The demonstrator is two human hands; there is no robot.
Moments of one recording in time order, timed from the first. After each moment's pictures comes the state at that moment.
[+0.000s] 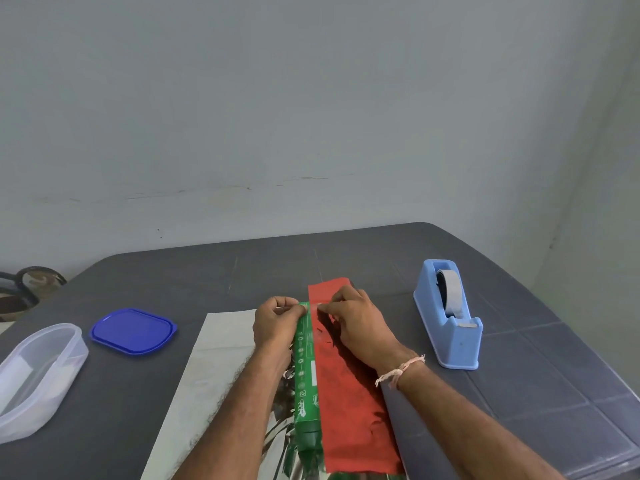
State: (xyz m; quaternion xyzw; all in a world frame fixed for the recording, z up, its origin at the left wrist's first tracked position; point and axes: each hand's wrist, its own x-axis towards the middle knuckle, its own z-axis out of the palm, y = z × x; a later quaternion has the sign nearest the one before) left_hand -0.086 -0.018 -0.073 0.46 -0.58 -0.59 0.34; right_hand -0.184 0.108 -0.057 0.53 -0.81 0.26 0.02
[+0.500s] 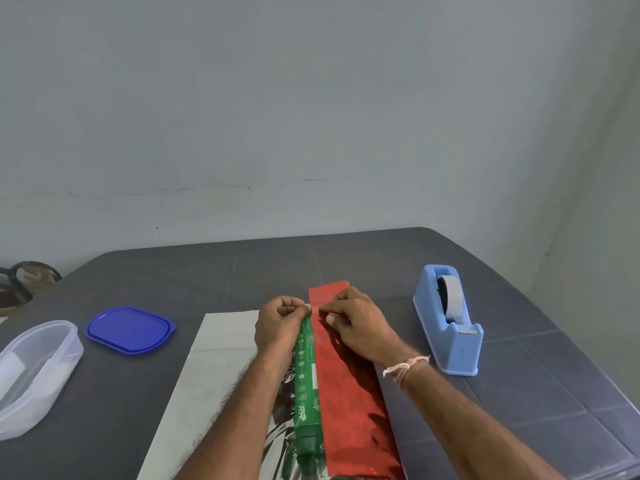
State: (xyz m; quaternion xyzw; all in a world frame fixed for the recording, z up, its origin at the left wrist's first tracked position) left_hand -0.089 -0.020 -0.080 0.44 -0.62 -0.56 0.34; right_hand -0.195 0.104 -0.056 0.51 -0.79 0.33 -0.02
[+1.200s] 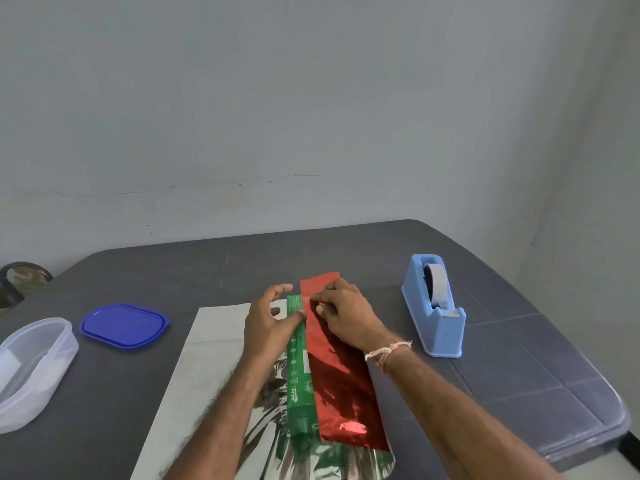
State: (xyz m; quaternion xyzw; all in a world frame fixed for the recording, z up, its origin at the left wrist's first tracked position) left_hand -0.055 -0.009 -0.073 0.33 -0.75 -0.48 0.32; right_hand -0.188 0.104 -0.057 0.50 -0.81 0.32 -0.02
